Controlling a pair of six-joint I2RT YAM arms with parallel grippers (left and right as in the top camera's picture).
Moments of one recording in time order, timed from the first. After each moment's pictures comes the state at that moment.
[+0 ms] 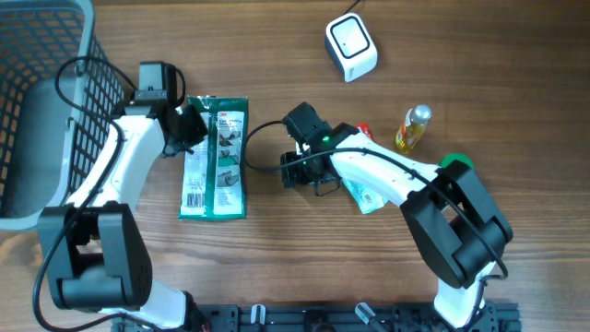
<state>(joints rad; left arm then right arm) 0.01 1.71 1.16 -0.71 0.02 -0.47 0.68 1.97 1.25 -0.56 -0.19 0.52</state>
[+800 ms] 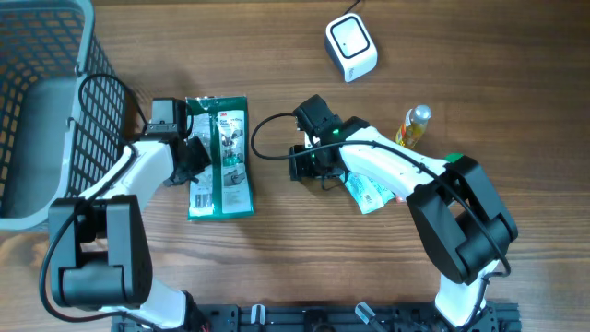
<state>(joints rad) 0.01 1.73 0.92 -0.52 -0.03 -0.47 0.62 1.97 1.24 -0.56 -0.22 0.51</state>
